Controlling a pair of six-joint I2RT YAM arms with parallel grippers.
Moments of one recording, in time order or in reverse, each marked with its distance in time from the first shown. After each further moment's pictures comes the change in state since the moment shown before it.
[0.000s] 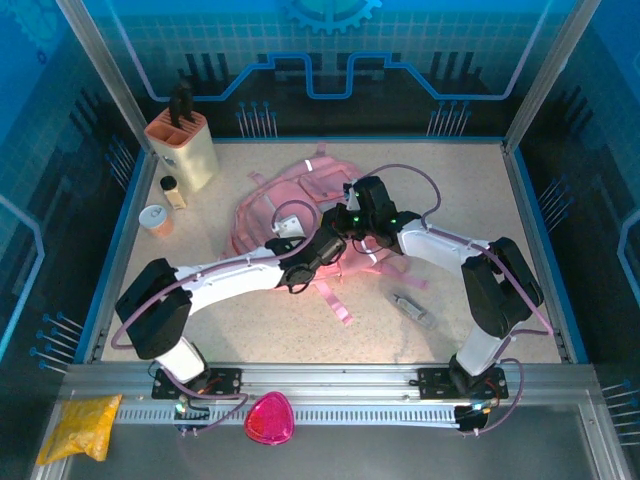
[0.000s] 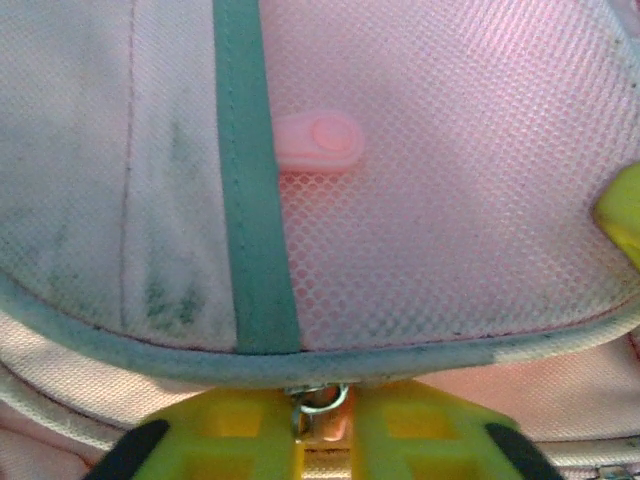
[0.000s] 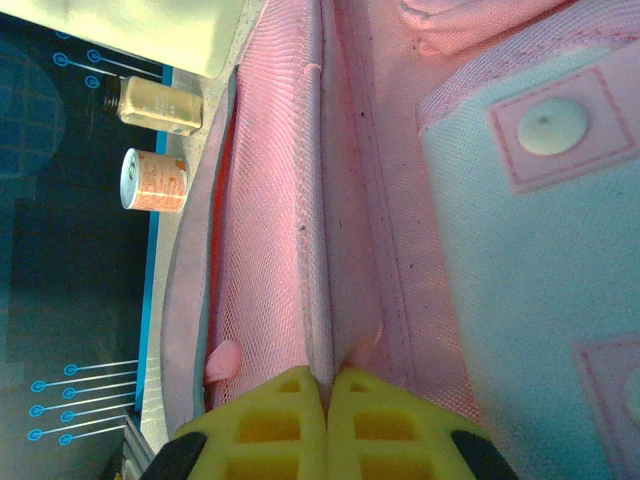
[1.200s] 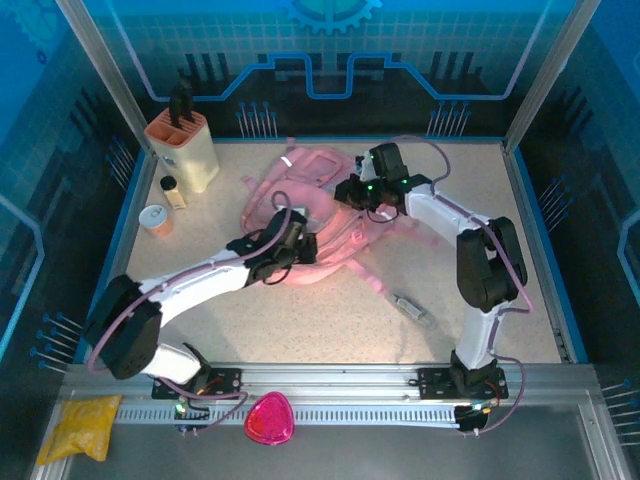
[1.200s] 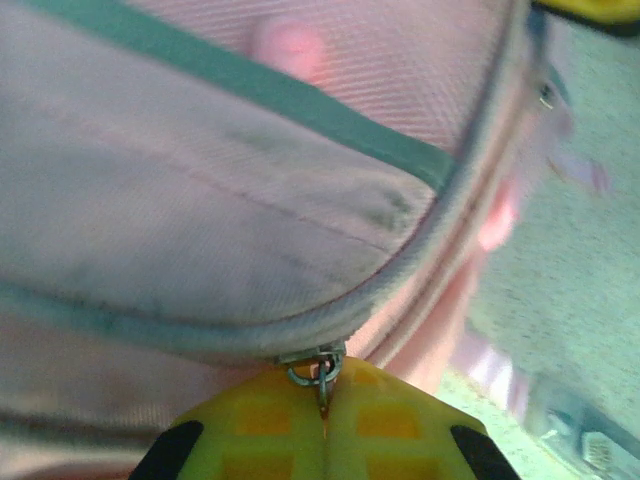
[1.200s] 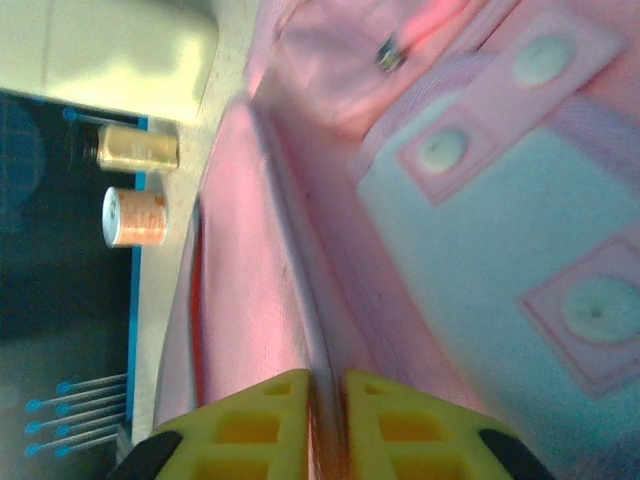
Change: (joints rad) left arm 0.166 -0.147 -0.160 0.334 0.528 0.620; right arm -0.187 0.185 0.350 -0.290 -0.136 -0.174
